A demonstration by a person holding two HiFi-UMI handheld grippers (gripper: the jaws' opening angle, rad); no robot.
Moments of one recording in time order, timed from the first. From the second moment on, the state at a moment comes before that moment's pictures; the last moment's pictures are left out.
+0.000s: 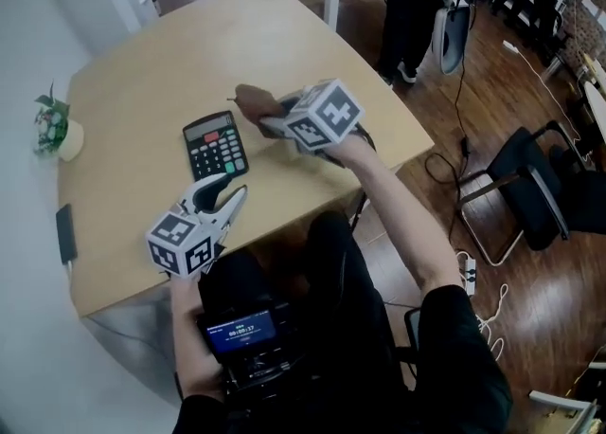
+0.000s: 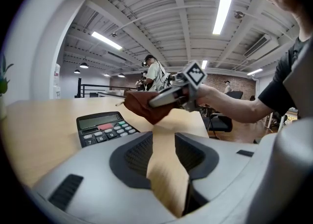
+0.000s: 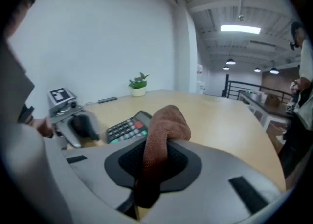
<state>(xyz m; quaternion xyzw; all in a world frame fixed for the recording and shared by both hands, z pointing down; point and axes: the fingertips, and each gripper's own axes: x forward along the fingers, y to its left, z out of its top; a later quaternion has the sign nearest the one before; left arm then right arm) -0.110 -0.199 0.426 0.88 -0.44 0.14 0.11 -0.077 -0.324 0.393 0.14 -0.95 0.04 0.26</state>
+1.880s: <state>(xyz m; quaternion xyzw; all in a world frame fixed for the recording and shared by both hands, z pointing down) -0.111 -0.165 0.432 0.88 -0.42 0.18 0.11 -0.184 -0.277 0.403 -0.03 -0.96 0.03 0.28</state>
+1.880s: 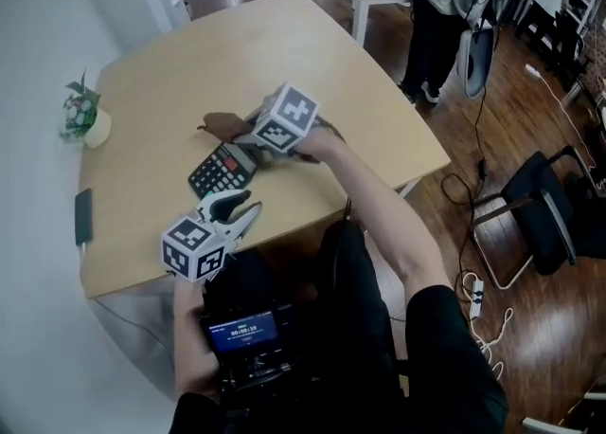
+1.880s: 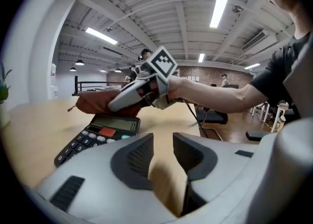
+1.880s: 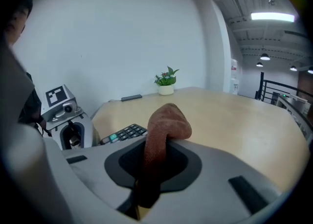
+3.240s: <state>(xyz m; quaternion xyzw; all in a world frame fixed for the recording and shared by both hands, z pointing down) -0.130 -0.183 0.422 0.87 -0.46 0.14 0.11 -0.122 -0.216 0.412 -0.03 -0.96 0.12 0.25</state>
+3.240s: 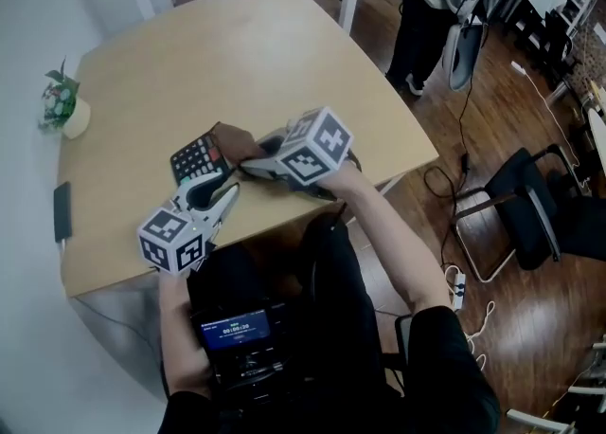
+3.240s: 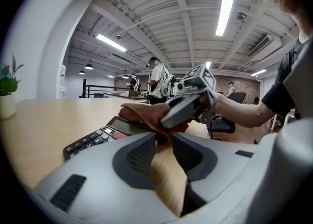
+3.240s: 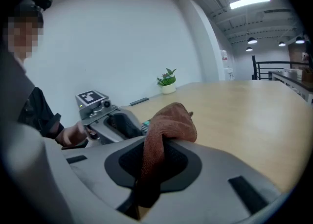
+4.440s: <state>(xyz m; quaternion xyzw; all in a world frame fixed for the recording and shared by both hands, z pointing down) -0.132 -0.183 0.422 0.87 -0.47 0.13 0.11 -0.114 -0.189 0.415 -0.05 -0.96 0.11 0.24</state>
